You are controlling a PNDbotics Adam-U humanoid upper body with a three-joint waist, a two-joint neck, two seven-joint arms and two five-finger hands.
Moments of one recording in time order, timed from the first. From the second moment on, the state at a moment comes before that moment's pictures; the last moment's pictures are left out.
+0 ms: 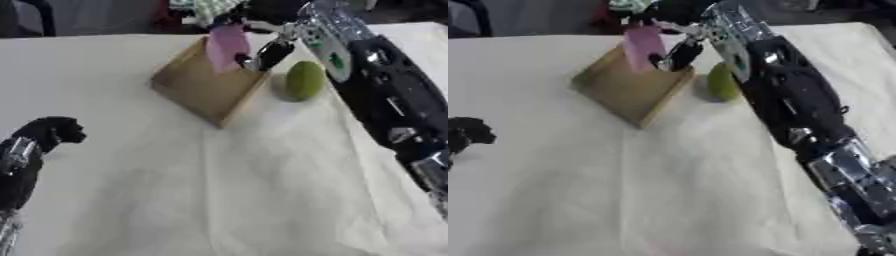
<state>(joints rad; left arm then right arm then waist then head) -0.16 0.28 -0.01 -1.73 0.04 -0.24 -0.27 -1.17 -0.22 0.24 -0.82 1.22 -0.43 0.35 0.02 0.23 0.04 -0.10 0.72</state>
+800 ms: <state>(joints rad) -0.17 0.28 -0.01 -1.73 0.04 -0.24 -0.28 -1.19 -0.13 0.17 -0.72 1.45 -0.42 0.20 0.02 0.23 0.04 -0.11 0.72</state>
